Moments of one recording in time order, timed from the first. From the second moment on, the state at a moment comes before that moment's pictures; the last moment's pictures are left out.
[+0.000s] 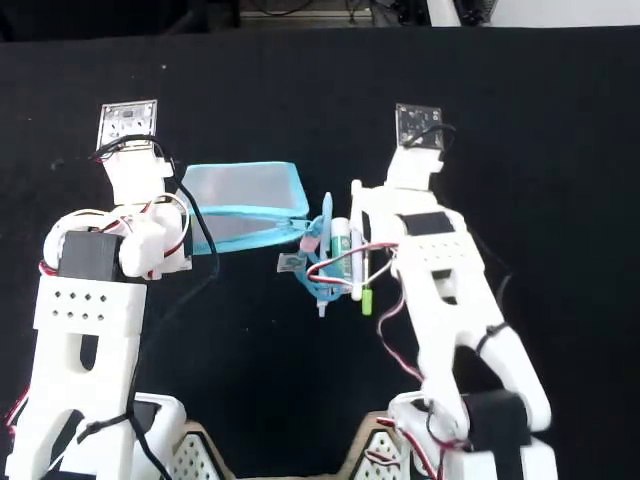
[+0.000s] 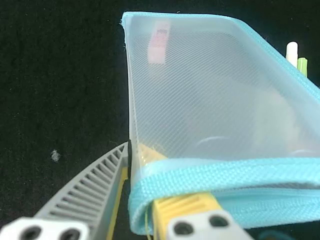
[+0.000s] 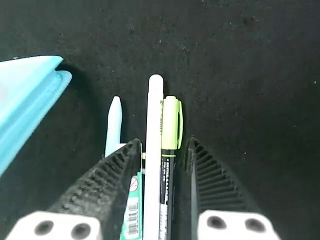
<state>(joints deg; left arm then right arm) -0.7 -41.2 27.8 78.5 7.2 -6.8 -15.3 43.1 37.3 -11.2</state>
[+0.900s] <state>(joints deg) -0.7 -41.7 28.6 78.4 7.2 -2.9 15.2 18.6 43.2 -7.7</state>
